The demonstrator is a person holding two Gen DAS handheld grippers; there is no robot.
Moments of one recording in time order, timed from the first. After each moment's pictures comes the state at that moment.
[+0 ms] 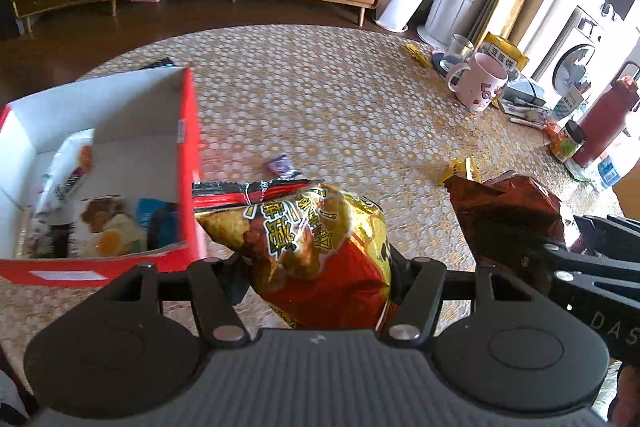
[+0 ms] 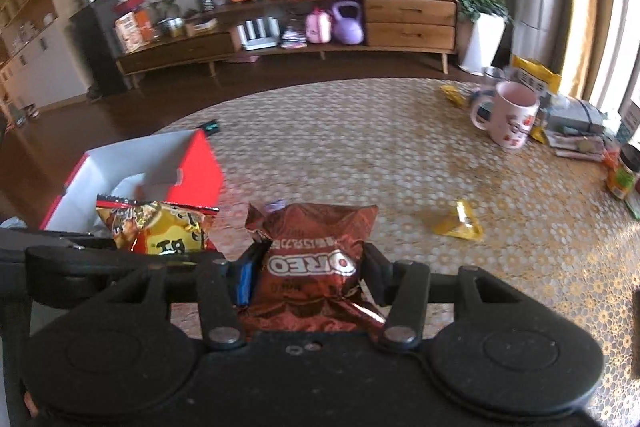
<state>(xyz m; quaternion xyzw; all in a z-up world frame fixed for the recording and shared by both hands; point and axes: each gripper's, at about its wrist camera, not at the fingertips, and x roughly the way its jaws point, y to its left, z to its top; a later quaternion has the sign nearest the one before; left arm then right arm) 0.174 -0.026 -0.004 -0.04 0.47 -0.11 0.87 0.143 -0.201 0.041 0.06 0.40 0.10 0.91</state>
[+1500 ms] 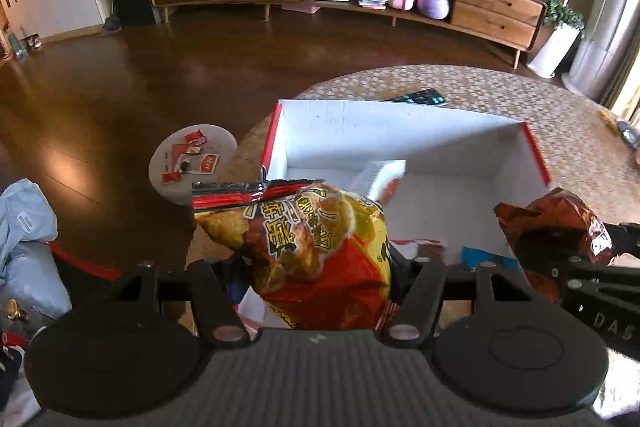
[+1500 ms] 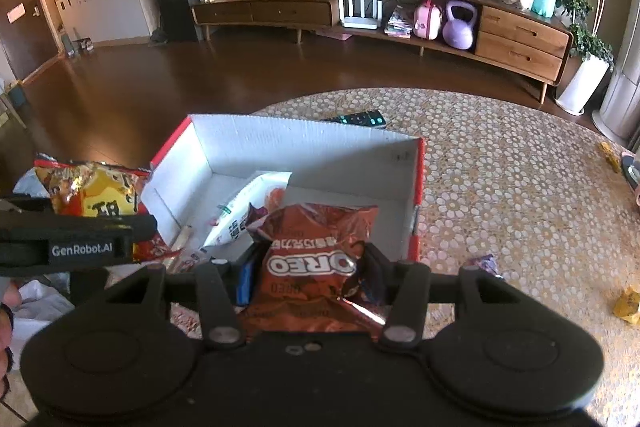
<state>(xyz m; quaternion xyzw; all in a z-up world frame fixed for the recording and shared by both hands) 0.208 0.225 -0.015 -0.02 0.45 0.08 0.89 0.225 0.042 0.013 -0.02 0.42 0.19 0.89</state>
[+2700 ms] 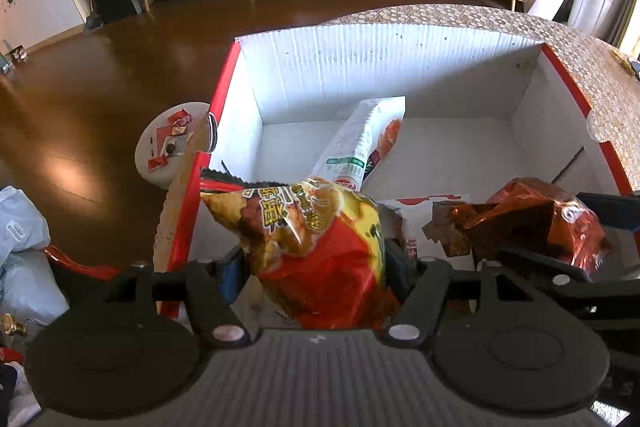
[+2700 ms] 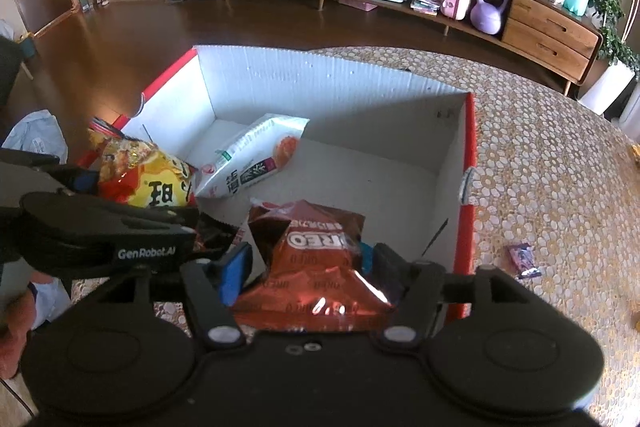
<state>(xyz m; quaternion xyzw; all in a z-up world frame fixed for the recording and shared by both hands) 0.230 0.208 -0.079 0.02 0.49 0.06 0.87 0.233 0.060 -0.034 -0.07 0.44 0.21 0.87</state>
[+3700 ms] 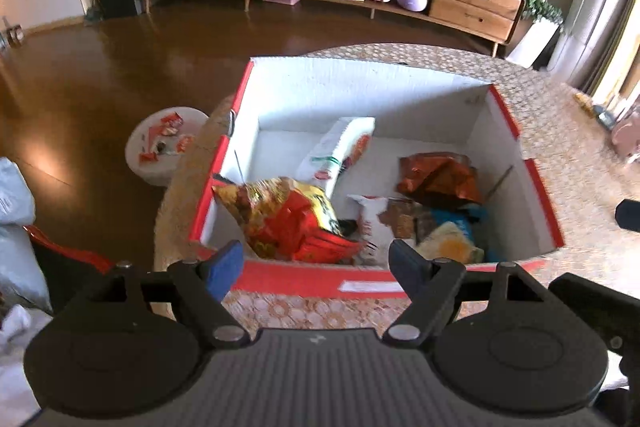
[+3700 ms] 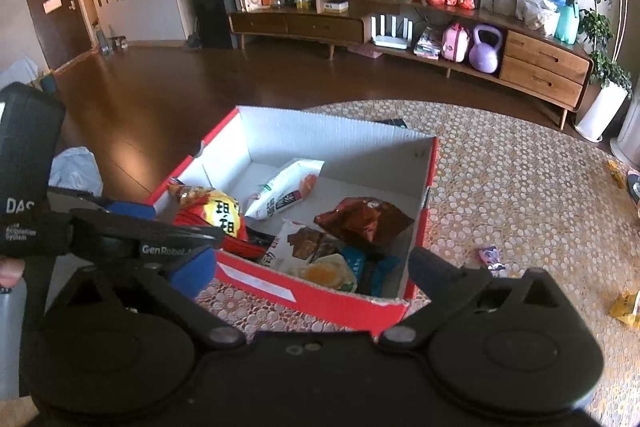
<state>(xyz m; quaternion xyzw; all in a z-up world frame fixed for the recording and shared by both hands) 0.168 0.214 -0.033 -0.05 0.45 0.04 0.89 0.162 0.022 0.033 -0.03 0.38 0.24 0.89</state>
